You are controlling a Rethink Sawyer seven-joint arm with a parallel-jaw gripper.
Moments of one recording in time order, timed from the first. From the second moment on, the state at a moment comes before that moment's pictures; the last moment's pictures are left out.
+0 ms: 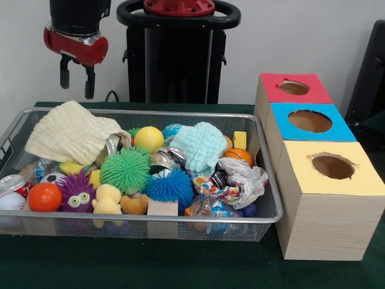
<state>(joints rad) -0.67 -0.84 0.11 1.83 -0.43 0.53 2.00</state>
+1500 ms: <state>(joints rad) -0.31 -0.76 0.04 1.84 -0.21 0.37 2.00</state>
